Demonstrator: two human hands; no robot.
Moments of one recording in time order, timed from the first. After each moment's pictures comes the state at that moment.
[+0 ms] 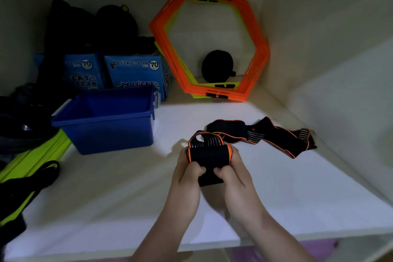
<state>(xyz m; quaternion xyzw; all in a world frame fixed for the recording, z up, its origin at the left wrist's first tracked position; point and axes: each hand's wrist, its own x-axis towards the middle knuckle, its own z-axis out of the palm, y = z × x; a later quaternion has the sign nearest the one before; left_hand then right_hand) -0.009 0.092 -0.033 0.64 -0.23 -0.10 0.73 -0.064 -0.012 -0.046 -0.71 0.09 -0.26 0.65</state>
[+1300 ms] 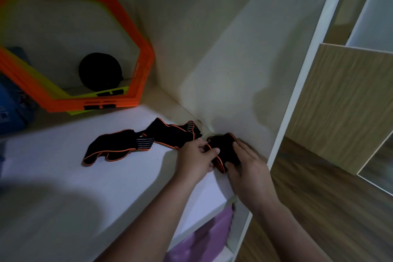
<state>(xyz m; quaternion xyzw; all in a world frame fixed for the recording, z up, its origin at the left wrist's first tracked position) -0.074 -0.162 -0.060 0.68 -0.34 -0.31 0.57 -0.225 -0.199 -0.072 -0.85 0.41 -0.30 0.14</state>
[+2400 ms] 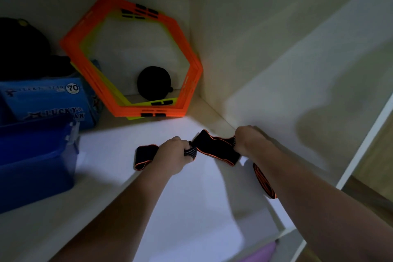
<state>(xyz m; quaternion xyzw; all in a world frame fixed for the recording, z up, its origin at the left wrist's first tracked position) 0.103 -0.101 -0.046 0.85 -0.49 -0.01 0.19 -0.048 -0.276 -0.001 -0.91 0.42 0.04 -0.02</state>
